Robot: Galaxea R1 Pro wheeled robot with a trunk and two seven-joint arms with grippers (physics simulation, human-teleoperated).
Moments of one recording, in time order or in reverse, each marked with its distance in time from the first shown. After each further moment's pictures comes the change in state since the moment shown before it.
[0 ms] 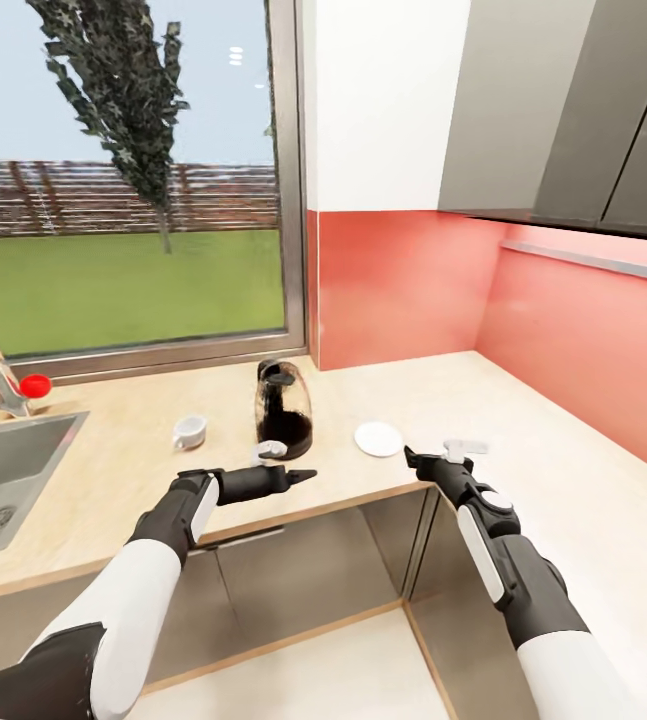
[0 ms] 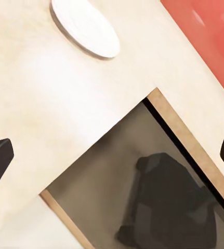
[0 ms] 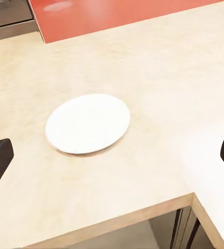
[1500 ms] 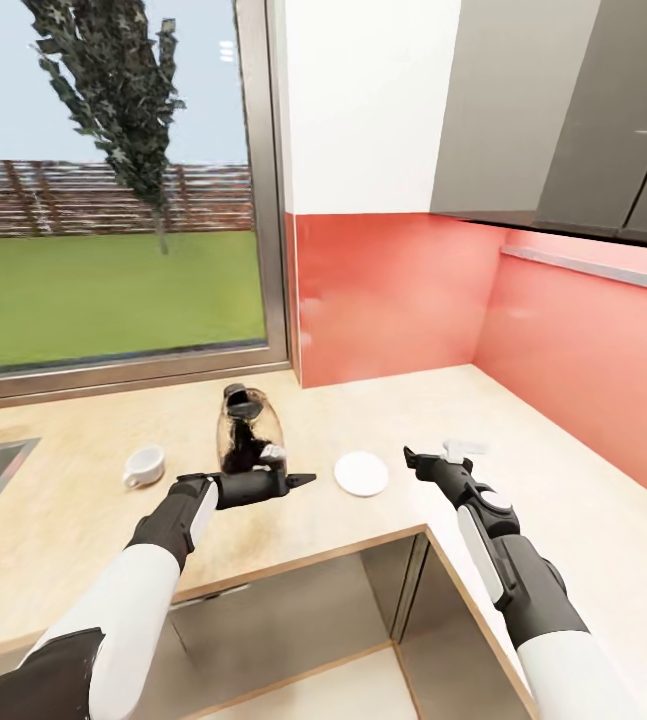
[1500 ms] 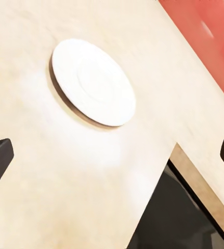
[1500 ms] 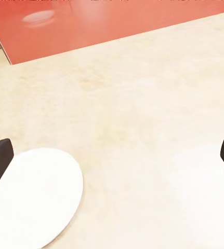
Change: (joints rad) left arm 0.014 0.002 0.000 -0.003 0.002 0.000 0.000; right arm 0.000 0.001 0.001 0.000 -0.002 0.002 -0.002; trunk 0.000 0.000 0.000
